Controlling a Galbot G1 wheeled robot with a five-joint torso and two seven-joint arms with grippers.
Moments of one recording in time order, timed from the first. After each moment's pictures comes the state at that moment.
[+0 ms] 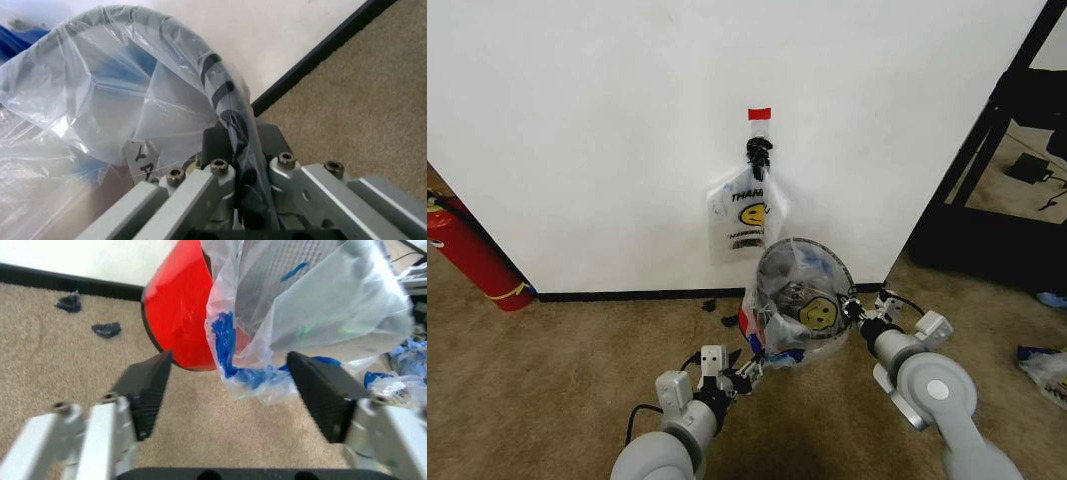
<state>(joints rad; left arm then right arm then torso) 1.37 -1.03 0.05 -2.34 -0.88 0.39 -0.59 -1.25 1.20 0.45 2.12 1.37 -0.36 0.65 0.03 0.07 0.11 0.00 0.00</state>
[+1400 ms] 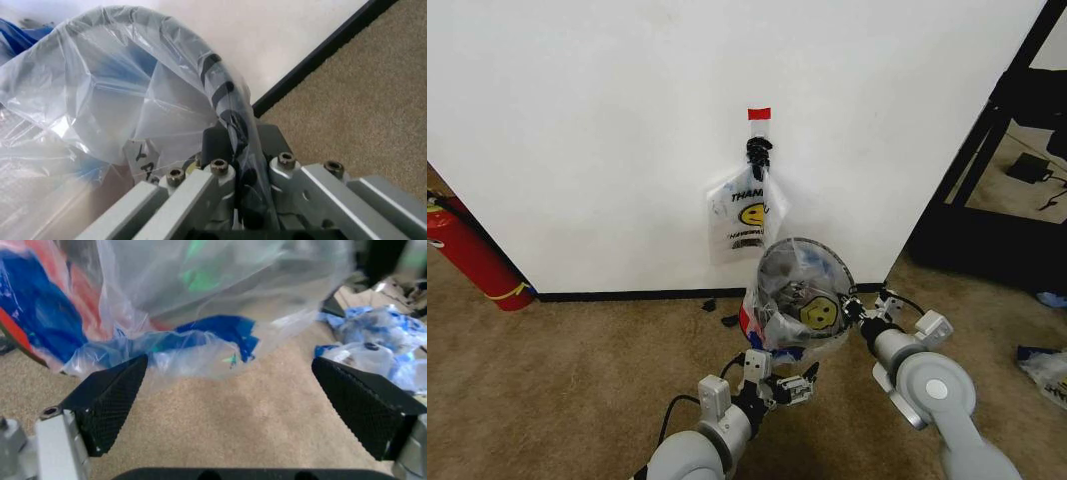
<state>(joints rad) 1.19 -1.07 0.26 -2.12 -0.81 0.28 -0.39 -1.26 1.22 0.44 2.13 1.36 -0.36 0.65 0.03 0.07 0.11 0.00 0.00</state>
